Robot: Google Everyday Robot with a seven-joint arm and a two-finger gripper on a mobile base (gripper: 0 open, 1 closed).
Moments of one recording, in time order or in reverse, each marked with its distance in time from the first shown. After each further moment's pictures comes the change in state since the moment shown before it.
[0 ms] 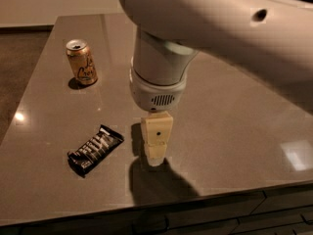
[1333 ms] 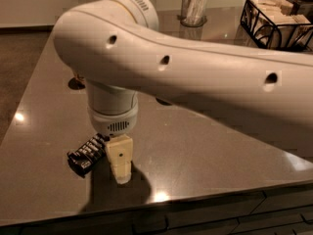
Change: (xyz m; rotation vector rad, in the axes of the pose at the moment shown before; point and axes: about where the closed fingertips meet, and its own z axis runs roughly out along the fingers) arm -0.068 0.005 0.066 -0.044 0.006 -0.131
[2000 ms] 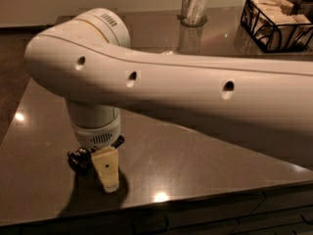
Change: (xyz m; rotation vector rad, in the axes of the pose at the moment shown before) arm -0.025 0.007 0.024 -0.032 0.033 -0.036
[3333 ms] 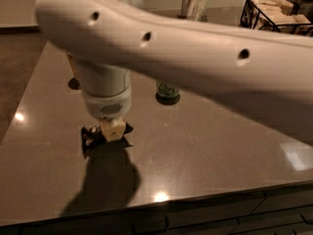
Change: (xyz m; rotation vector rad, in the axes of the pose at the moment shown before) arm 0.026 -0.023 -0.038 0.000 0.017 0.064
